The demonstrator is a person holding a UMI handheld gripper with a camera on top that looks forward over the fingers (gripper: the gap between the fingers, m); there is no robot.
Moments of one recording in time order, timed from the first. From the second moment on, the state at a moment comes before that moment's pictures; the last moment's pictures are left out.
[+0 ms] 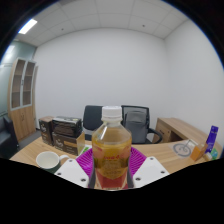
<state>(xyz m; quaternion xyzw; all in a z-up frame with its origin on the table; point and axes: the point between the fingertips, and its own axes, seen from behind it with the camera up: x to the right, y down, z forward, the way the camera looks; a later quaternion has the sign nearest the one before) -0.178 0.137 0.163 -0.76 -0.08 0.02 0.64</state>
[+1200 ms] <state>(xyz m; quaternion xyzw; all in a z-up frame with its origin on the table) -0.130 -0.045 0.124 -0.79 -0.08 0.09 0.60</state>
